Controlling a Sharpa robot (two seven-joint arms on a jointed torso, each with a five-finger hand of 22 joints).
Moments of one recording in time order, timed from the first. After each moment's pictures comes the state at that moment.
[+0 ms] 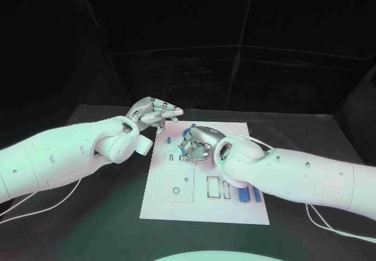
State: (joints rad) left arm 1.24 -0.81 -0.08 1.43 -0.29 -0.27 0.28; left_hand 1.35 0.07 -0.06 0.02 0.06 1.13 0.11 0.09 0.08 1.33 0.03 0.27 0.35 1.47 -0.04 1.37 1.31 0.15 1.39 0.06 1.07 0.80; right arm 1.16 -0.49 -0.10 1.45 -1.43 -0.36 -0.26; right_hand 1.37 0.02 0.26 -0.07 0.15 1.07 0.14 0.13 0.08 1.41 0.03 1.32 1.31 1.47 -0.03 1.51 1.31 0.03 1.47 0.08 1.53 1.31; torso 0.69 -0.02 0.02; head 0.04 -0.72
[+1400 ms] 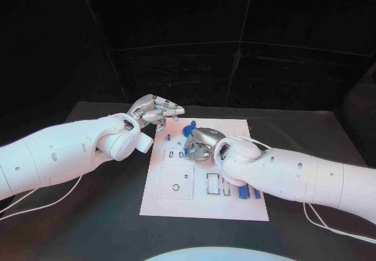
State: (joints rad) left arm 1.24 -0.81 -0.08 1.43 -0.33 -0.28 0.27; left_hand 1.35 0.07 -0.07 0.03 0.06 1.13 0.12 0.09 0.08 1.29 0.03 0.34 0.42 1.47 -0.04 1.41 1.31 0.13 1.37 0.06 1.14 0.88; right arm 1.13 -0.46 -0.09 1.37 -1.48 -0.32 -0.28; right_hand 1.33 0.00 0.27 -0.06 0.12 1.07 0.14 0.14 0.09 1.41 0.03 1.32 1.31 1.47 -0.03 1.51 1.31 0.03 1.47 0.08 1.53 1.31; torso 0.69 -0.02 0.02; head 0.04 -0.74
